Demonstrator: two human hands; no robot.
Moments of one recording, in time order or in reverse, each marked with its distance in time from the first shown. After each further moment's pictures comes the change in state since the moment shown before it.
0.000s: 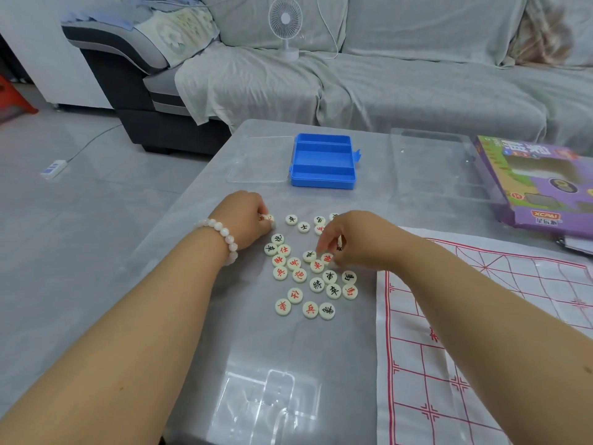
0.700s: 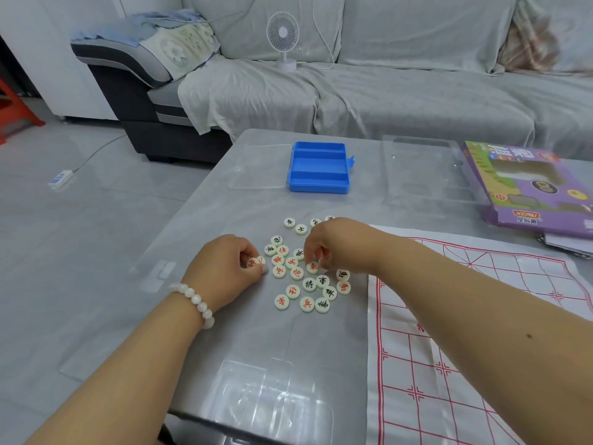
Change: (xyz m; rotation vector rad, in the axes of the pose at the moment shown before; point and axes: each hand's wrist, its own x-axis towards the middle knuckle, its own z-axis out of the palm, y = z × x) left_hand -0.078 -0.019 0.018 -0.132 0.106 0.018; right_hand -0.003 -0.016 0.002 -0.214 -0.074 -0.182
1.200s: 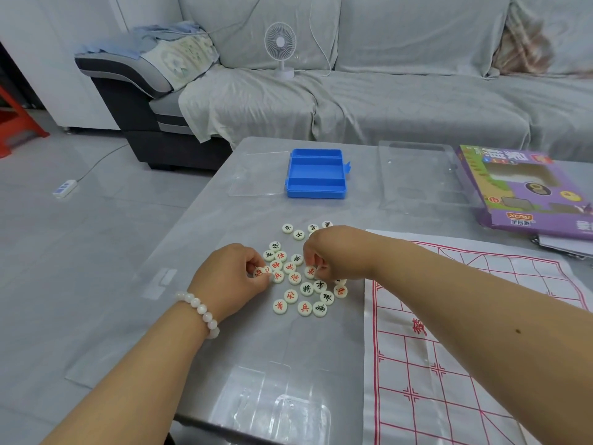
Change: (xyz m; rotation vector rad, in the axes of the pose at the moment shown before) left_hand -0.006 0.013 -0.001 0.034 -0.029 0.012; right_hand -0.001 0.002 0.002 -0.119 -0.025 -0.045
